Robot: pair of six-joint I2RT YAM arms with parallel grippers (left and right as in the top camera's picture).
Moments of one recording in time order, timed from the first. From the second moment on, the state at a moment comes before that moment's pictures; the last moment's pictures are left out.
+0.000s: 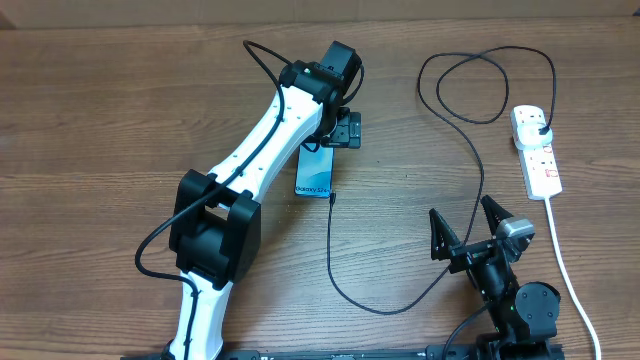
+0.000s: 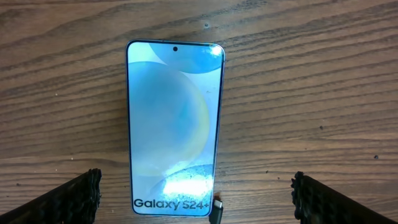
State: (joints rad) left arm -0.52 2.19 1.96 -1.13 -0.04 -0.49; right arm 0.09 0.01 0.02 -0.02 -0.20 0.20
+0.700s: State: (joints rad) left arm -0.51 2.31 1.95 -1.15 0.03 -0.42; right arm 0.09 0.01 0.02 -0.02 -0.20 0.20
